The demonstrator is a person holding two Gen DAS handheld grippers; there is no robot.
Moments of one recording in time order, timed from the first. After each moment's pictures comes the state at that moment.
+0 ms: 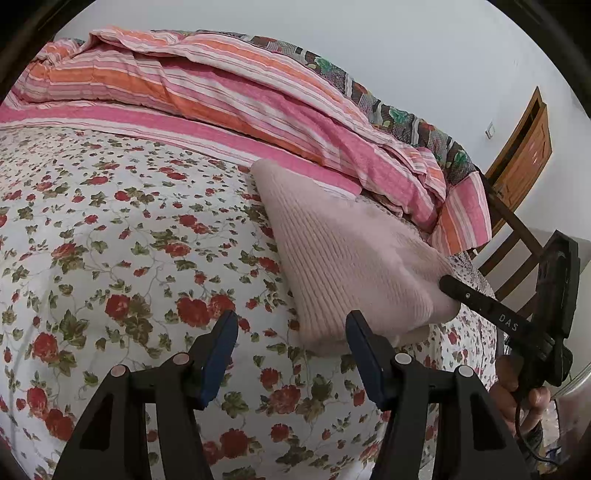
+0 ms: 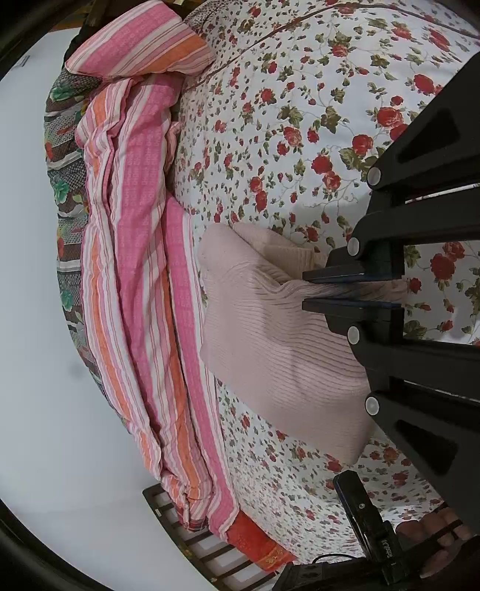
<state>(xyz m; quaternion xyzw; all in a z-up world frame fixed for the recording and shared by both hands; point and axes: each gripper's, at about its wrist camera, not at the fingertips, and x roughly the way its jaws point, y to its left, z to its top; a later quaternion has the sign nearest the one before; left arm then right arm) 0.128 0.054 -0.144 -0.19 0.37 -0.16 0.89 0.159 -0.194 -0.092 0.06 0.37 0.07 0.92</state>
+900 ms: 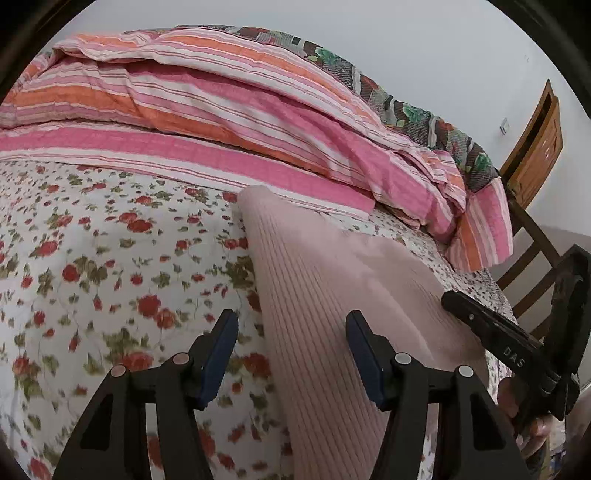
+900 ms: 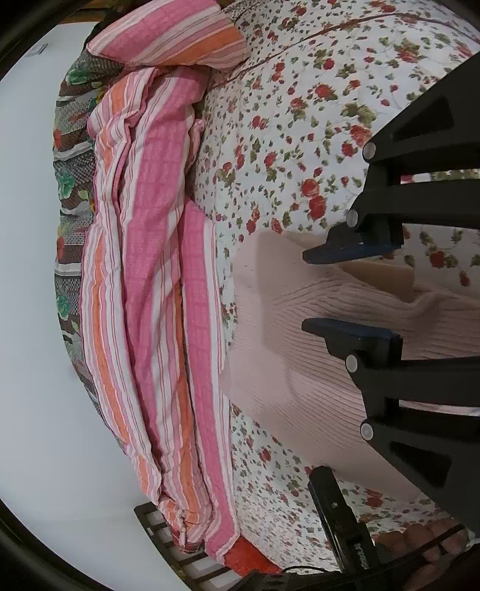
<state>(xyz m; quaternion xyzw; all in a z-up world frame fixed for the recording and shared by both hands) 0.229 0.031 -0.134 -0.17 0.39 -0.15 0.89 0.230 -0.189 -0.092 0.02 0.38 0.04 0.93</state>
